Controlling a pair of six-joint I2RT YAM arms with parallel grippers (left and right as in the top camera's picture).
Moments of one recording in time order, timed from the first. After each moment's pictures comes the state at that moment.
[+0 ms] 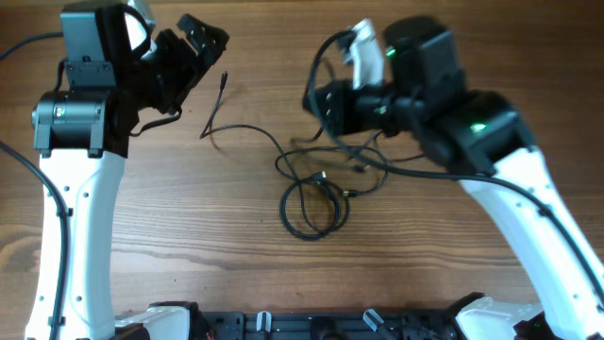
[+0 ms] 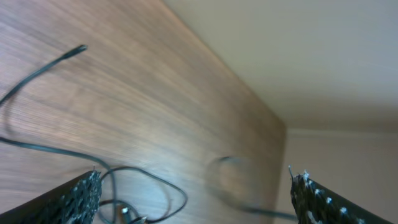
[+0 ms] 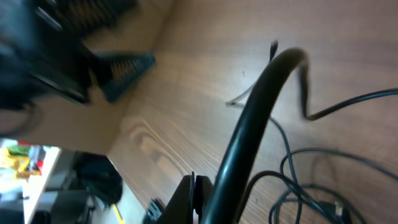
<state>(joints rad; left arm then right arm) -0.03 1.44 1.63 -0.92 0.41 -0.79 0.50 1.47 1.69 -0.86 -0.52 0.49</state>
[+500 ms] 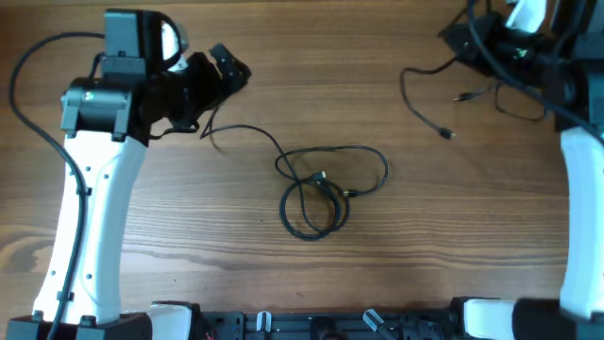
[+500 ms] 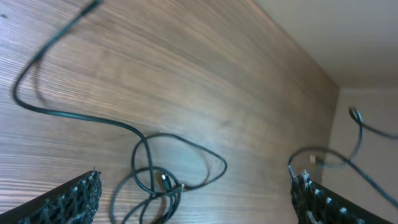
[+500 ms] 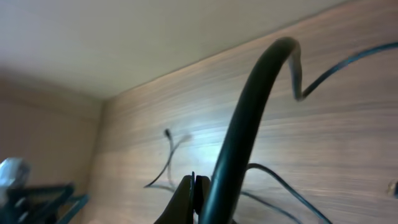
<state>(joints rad) -0.12 1.50 1.63 -1.07 0.36 -0.65 -0.05 1.53 1.79 -0.97 -0.53 0.44</state>
